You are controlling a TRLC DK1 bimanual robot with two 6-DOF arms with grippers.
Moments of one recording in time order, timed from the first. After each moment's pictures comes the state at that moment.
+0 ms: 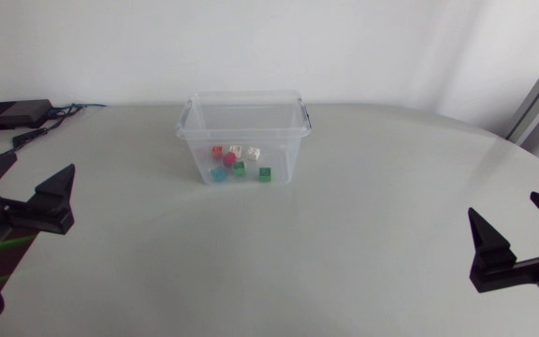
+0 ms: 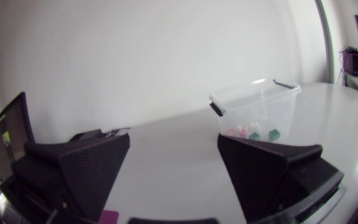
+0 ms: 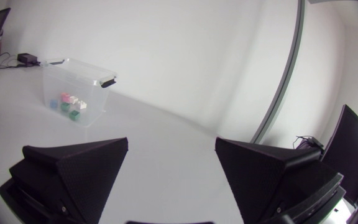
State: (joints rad) left arm -0.01 0.46 0.38 -0.07 -0.04 0.27; right arm 0.01 0.06 0.29 -0.38 0.03 -0.33
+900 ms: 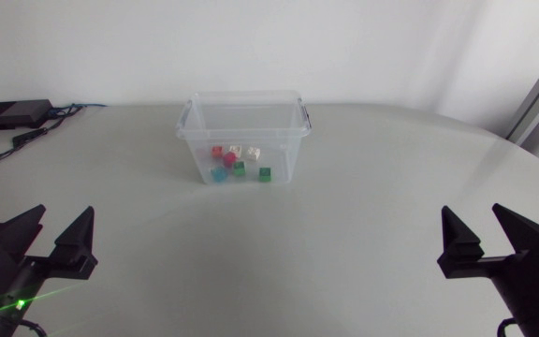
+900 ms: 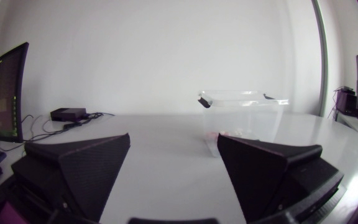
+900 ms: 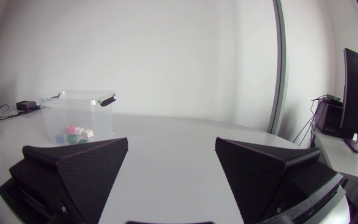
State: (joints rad) left arm -0.01 0.07 0.04 -0.03 0.01 0.03; right arm 0.01 0.06 0.03 -0.03 0.01 -0.03
